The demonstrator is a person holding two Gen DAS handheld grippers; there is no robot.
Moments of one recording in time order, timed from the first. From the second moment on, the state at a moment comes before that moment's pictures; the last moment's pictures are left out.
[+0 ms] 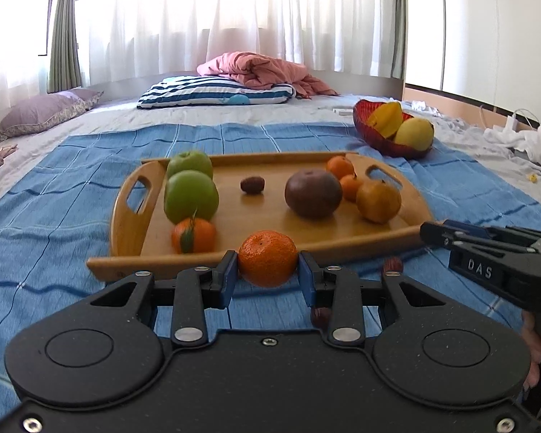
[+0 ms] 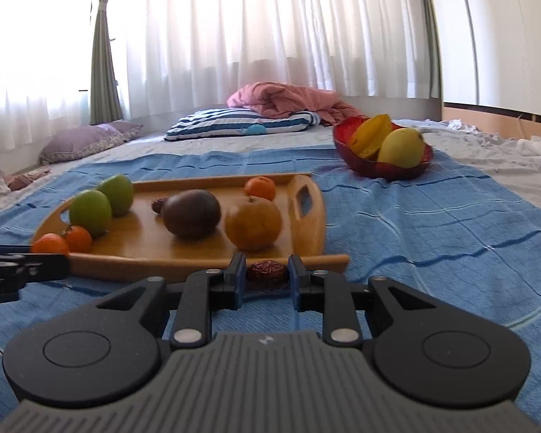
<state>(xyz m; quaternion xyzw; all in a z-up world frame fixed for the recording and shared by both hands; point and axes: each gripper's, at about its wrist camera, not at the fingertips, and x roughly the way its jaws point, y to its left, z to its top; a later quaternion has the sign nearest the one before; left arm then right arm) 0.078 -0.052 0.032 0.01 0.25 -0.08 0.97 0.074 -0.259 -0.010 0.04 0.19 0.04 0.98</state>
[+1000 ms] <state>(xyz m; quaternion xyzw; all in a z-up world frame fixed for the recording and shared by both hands) 0.159 -0.054 0.016 0.01 0.28 -0.09 0.96 0.148 -0.227 -0.004 0.06 0.23 0.11 0.96</state>
